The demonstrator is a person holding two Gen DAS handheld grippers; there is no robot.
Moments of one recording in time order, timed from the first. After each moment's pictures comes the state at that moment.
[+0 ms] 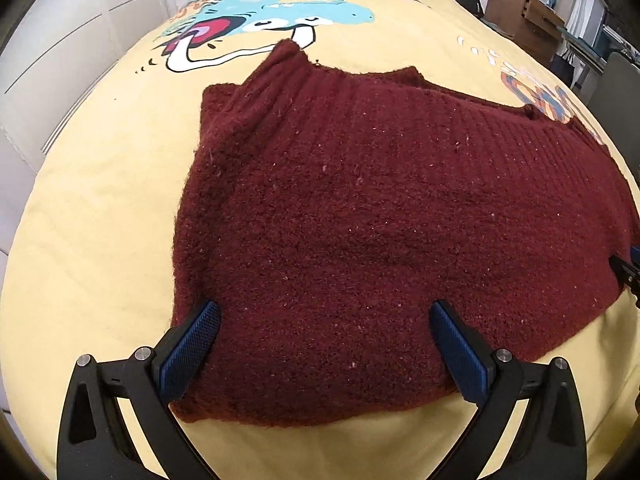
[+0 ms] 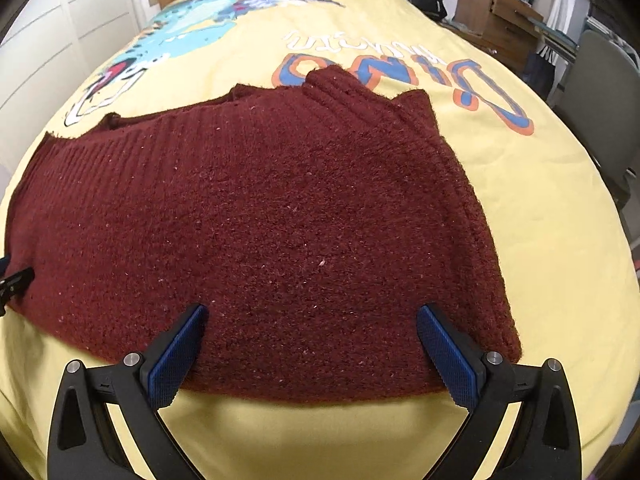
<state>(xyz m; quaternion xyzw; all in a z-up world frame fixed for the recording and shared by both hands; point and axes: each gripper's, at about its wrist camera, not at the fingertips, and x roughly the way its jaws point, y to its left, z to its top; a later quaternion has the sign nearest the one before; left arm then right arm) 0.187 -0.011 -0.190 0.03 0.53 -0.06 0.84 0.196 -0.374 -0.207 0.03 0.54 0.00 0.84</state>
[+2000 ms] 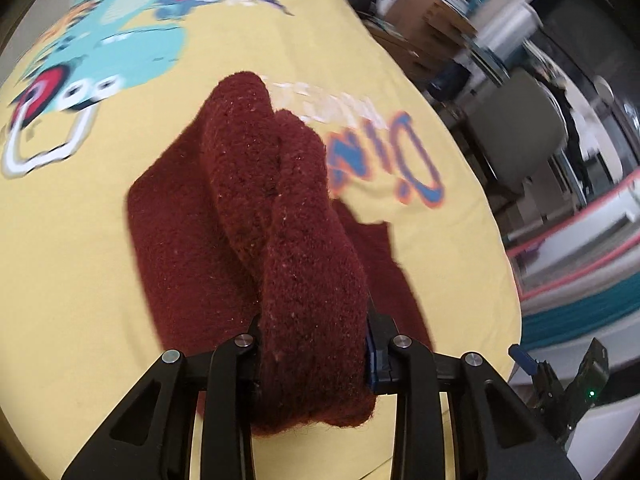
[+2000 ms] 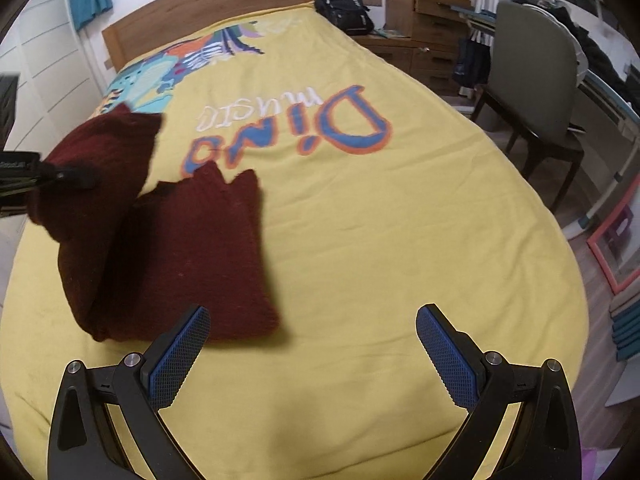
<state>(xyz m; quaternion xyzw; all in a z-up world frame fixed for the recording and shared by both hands) 0.276 -0.259 -0.068 -0.06 0.56 -0.26 0.78 0.115 -0.521 -0.103 0.10 0.49 -0.07 0.86</state>
